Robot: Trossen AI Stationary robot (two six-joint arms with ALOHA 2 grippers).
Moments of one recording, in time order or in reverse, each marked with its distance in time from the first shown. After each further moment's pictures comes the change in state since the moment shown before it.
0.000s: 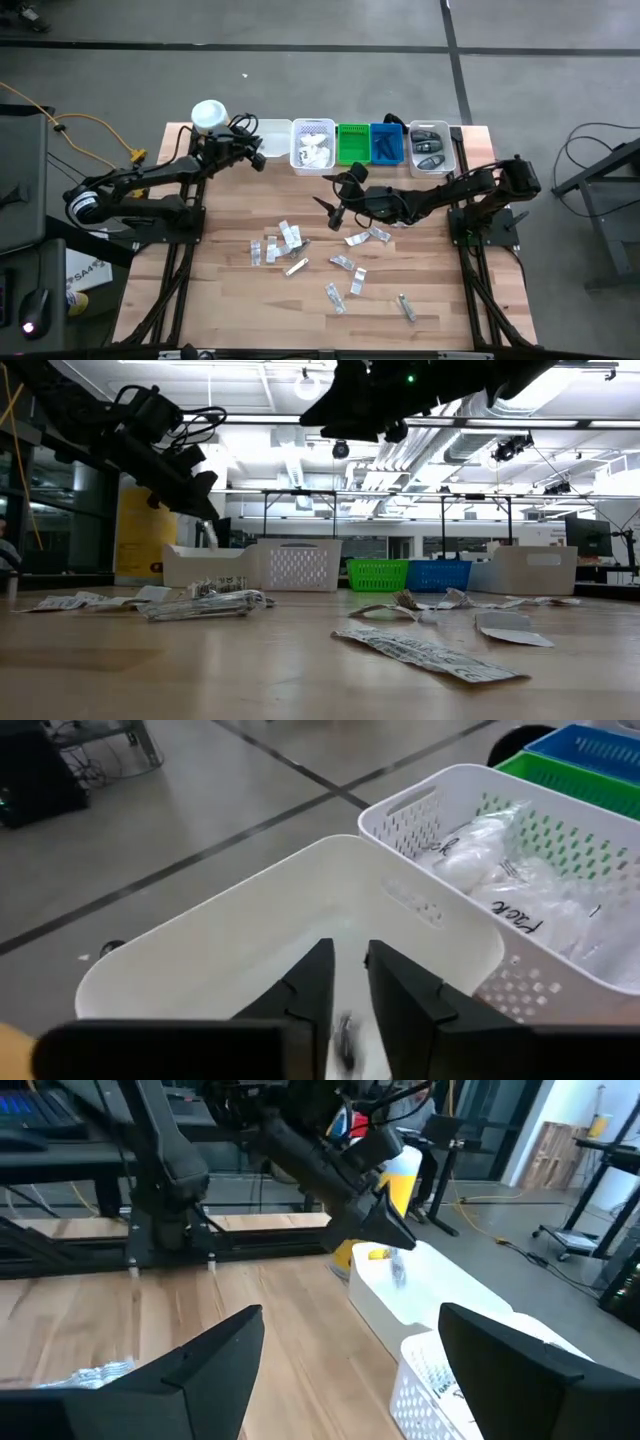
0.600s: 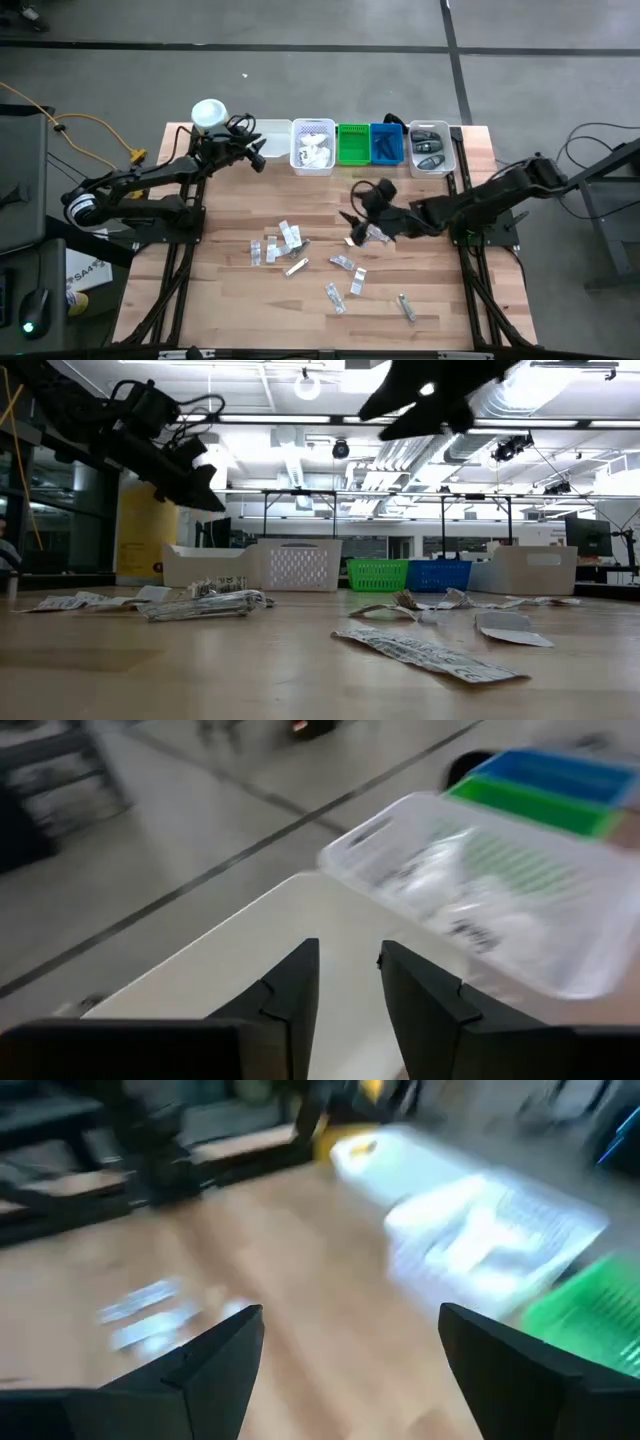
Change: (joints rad) left arm 0.000 -0.028 0.000 0.039 0.096 0.084; right arm 0.188 -0.229 0.000 -0.604 0.179 0.498
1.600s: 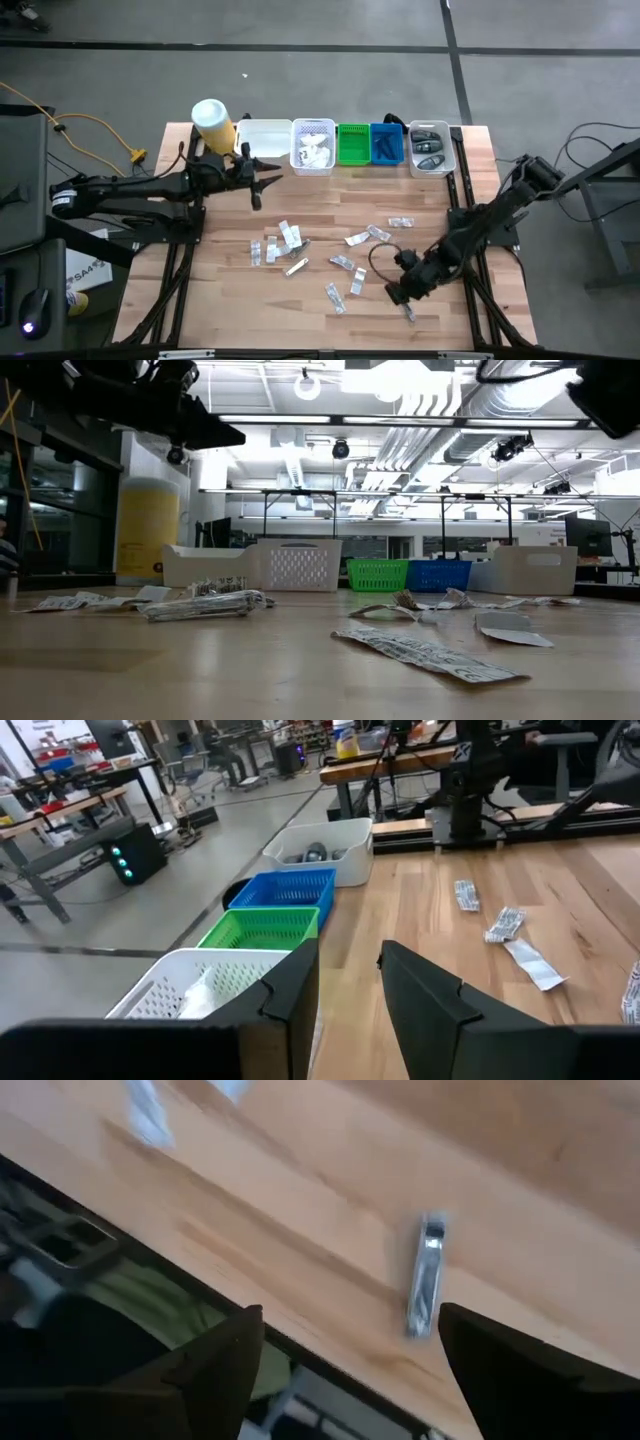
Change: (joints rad) left arm -0.466 -0.211 0.000 0.007 0.043 0.154; right arm 0.393 0.049 0.000 -0.510 -0.833 1.401
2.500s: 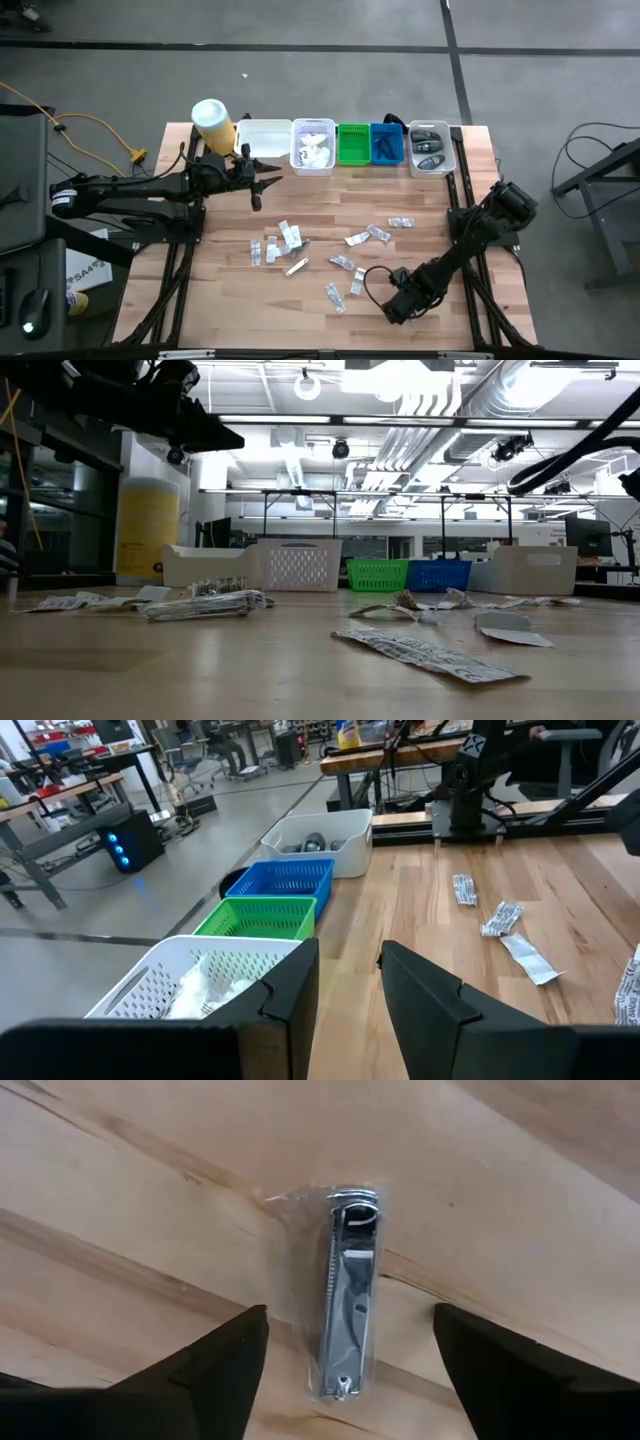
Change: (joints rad) left arm -0.006 0.000 0.000 -0.023 -0.011 -0.027; right arm 0.068 0.360 0.108 -0.057 -0.099 0.008
